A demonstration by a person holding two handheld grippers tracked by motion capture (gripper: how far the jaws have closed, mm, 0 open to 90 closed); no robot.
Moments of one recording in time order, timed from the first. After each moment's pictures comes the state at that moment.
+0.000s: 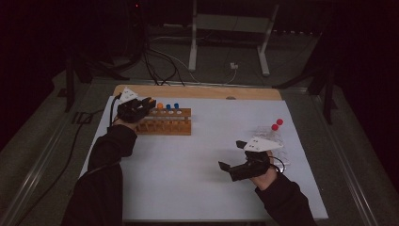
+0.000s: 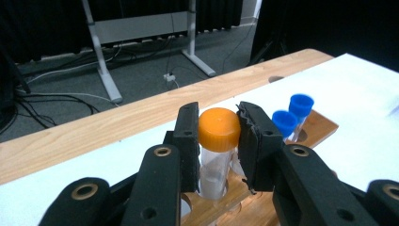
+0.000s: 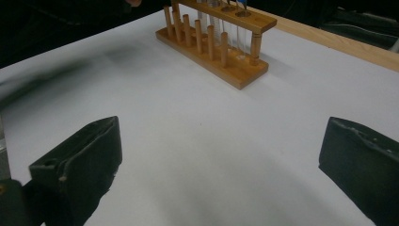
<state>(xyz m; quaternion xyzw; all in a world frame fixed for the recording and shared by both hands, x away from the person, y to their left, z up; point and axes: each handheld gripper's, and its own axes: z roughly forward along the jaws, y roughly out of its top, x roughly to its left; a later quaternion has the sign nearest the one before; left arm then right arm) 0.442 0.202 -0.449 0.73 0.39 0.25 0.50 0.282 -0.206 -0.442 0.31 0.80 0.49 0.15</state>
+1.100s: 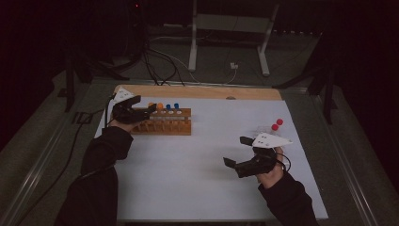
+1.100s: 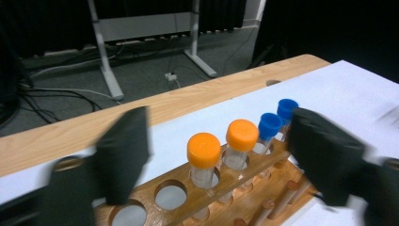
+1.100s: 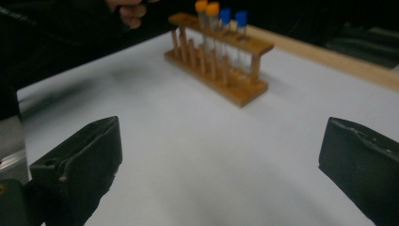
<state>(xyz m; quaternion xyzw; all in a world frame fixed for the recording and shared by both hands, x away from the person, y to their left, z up) 0.421 0.211 -0.427 0.72 0.40 0.25 0.51 0.285 -0.221 -0.427 0.30 0.79 0.52 0.15</state>
